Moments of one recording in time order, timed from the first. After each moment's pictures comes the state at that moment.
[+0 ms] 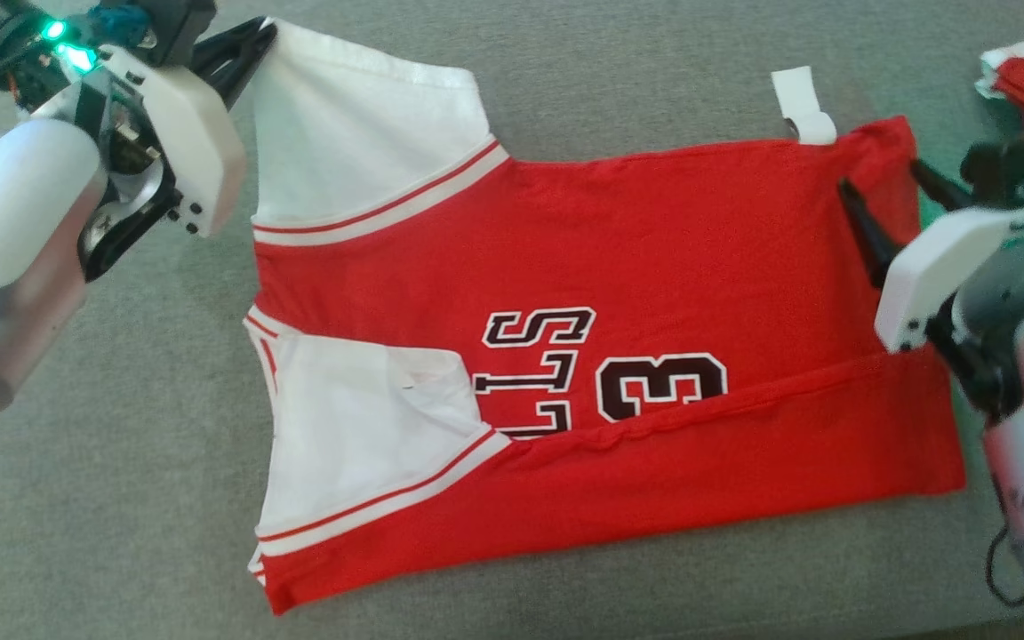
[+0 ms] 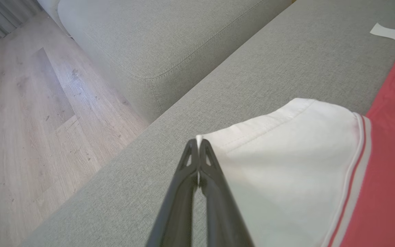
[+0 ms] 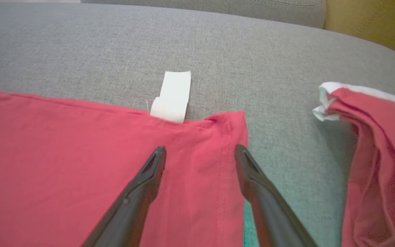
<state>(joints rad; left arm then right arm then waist) -1.24 0.57 -1.24 0.60 -0.84 -0.13 0.17 -0.47 -0.30 0.15 0.30 0.25 0.12 0.41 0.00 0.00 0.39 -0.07</state>
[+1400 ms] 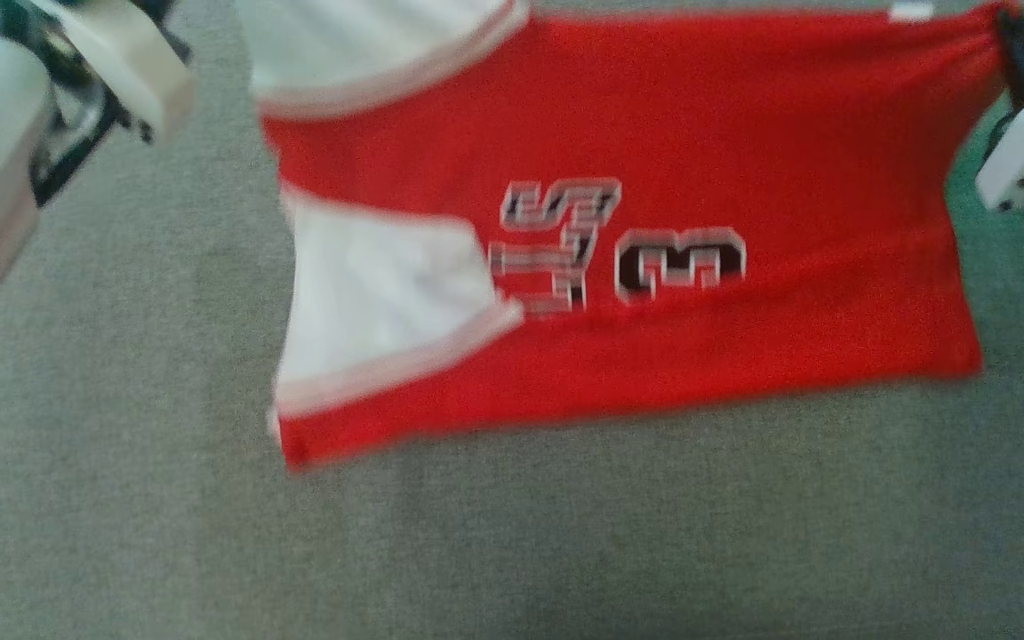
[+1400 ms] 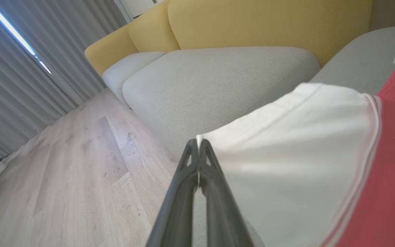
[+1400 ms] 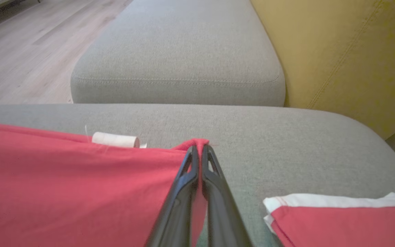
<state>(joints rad) -1.37 0.55 -1.29 0.72 -0.78 -0.12 -0.17 -0.75 -0.37 0.09 0.52 0.33 0.12 0.29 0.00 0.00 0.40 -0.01</state>
